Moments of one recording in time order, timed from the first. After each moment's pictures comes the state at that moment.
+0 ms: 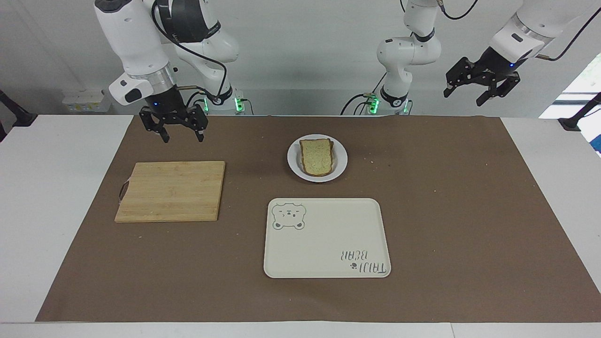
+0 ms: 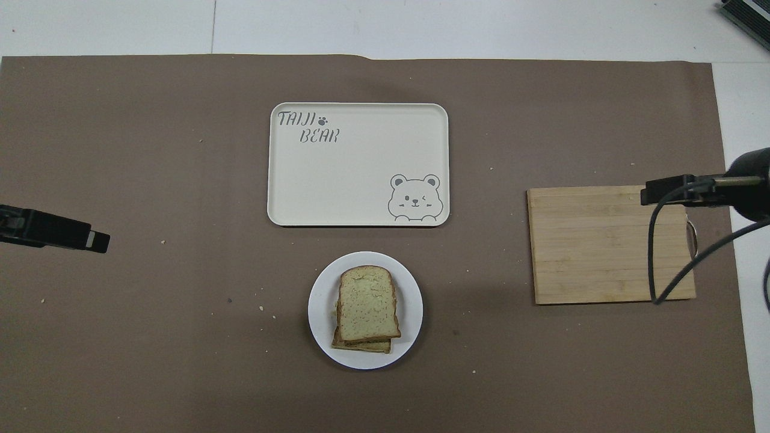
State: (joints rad) left arm 0.00 -0.08 -0.03 -1.61 -0.27 1.42 0.12; right arm -0.07 -0.08 0.07 -1.68 0.00 1.68 0.04
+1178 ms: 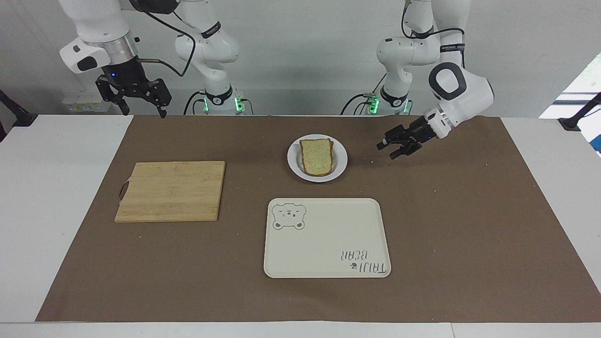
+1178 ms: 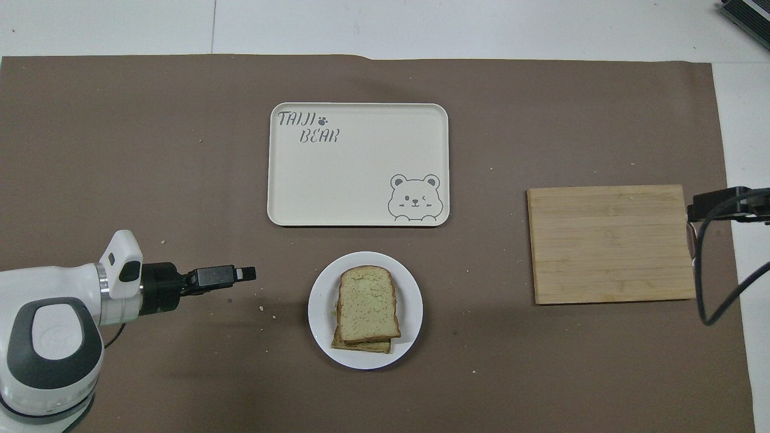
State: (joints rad) left arm -0.08 -0.22 -0.04 -2.54 -1.12 2.18 0.50; right arm -0.09 -0.09 0.06 -1.63 -0.04 1.56 0.03
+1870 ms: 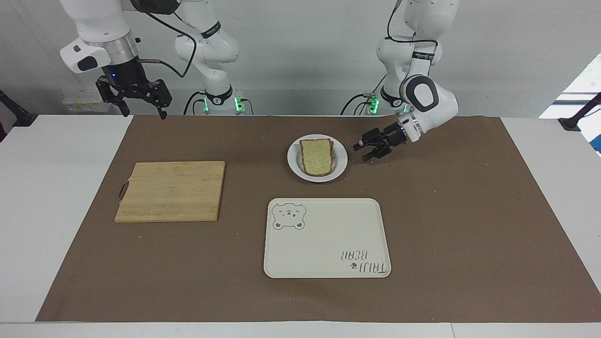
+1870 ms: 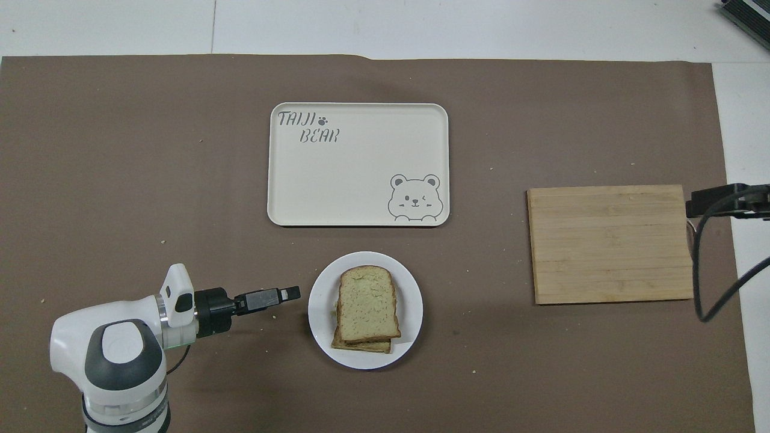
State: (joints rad) left arm -0.23 -0.14 -0.04 -2.65 -1.52 2.26 0.79; right arm -0.09 -0.09 0.06 -1.63 -0.04 1.58 0.03
